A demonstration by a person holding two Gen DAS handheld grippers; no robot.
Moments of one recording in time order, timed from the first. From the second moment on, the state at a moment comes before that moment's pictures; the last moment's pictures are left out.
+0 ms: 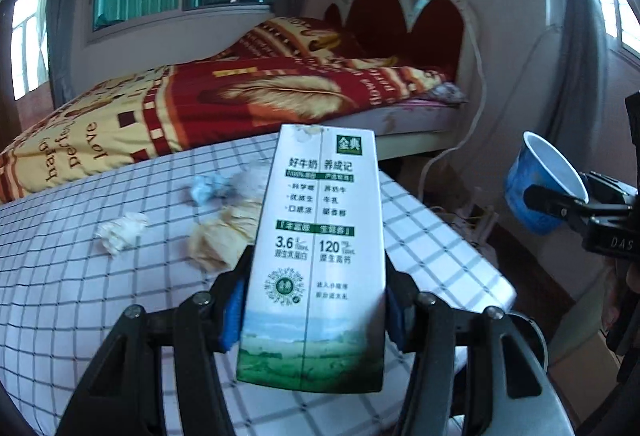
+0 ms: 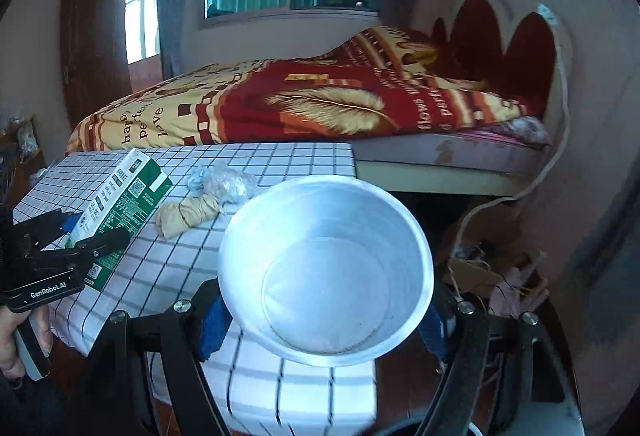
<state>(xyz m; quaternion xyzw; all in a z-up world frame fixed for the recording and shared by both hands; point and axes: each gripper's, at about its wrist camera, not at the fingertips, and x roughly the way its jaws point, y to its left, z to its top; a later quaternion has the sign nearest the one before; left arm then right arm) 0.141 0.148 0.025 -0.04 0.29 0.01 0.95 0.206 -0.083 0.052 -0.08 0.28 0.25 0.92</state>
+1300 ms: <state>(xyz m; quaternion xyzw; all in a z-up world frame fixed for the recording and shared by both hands) 0.116 -0.042 -0.014 0.03 0.33 -0.16 0.93 0.126 -0.300 -0.004 -0.02 0.30 0.13 0.94</state>
